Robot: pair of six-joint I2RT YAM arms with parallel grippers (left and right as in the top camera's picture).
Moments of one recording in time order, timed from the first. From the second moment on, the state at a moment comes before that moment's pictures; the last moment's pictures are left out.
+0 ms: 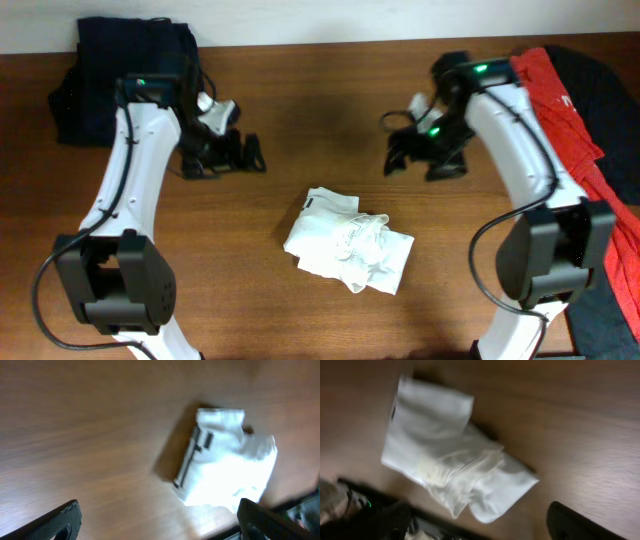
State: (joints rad) left arm -0.07 1.92 1.74 -1.37 0.39 0.02; right arm 0.11 1.97 1.80 -1.47 -0.40 0.08
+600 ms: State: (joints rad) left arm -0.27 1.92 1.27 -0.96 0.78 0.23; right arm -0.16 1.97 1.87 -1.52 -0.46 0.13
